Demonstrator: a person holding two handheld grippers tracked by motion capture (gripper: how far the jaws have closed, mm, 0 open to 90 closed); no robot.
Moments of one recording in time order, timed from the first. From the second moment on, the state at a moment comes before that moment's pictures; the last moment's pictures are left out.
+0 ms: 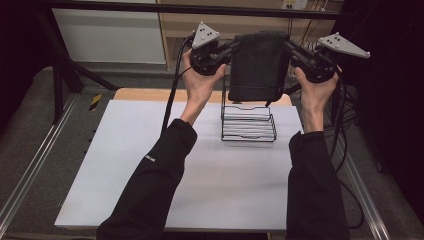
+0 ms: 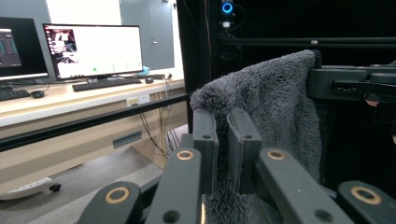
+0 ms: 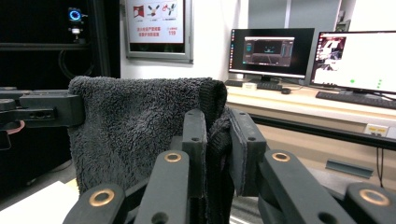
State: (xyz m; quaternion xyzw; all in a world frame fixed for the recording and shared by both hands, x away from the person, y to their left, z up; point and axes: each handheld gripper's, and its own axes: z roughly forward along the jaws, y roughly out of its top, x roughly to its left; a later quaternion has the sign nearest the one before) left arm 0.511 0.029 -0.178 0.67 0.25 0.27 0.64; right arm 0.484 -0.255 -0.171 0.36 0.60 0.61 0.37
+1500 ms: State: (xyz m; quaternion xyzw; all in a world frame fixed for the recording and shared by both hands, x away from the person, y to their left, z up) left arm 0.452 0.030 -0.264 0.71 0.22 0.24 0.62; right arm 0.421 -0.267 -0.274 0.34 0.61 0.61 0.38
